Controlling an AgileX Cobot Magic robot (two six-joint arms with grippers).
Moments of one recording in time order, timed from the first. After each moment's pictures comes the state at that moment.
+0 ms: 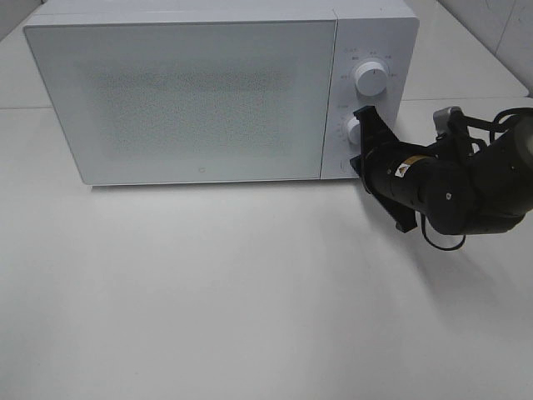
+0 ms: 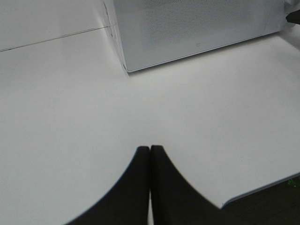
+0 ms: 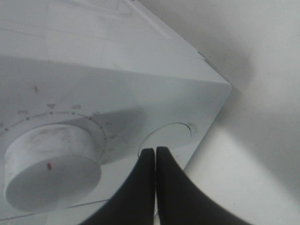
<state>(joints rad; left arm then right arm) -0.26 -0.01 -0.50 -0.02 1.05 0.12 0.41 2.02 -0.75 0.23 -0.76 1.11</state>
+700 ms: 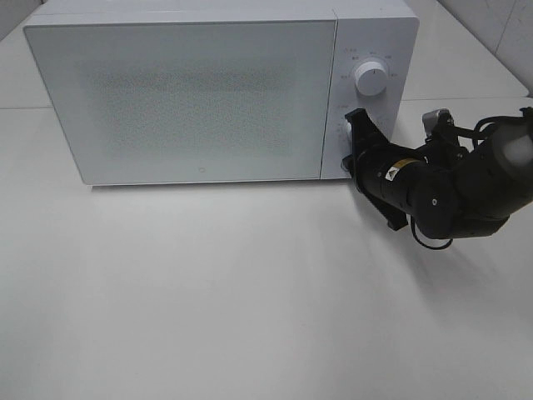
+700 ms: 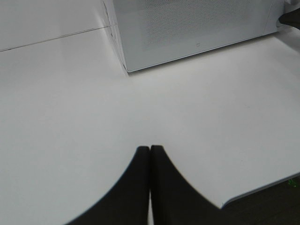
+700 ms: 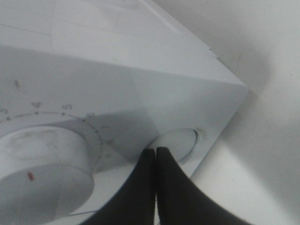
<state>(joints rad) -0.26 -0.01 -0.50 -0.02 1.05 0.12 0.41 2.09 -0.79 0.21 -0.82 1.11</state>
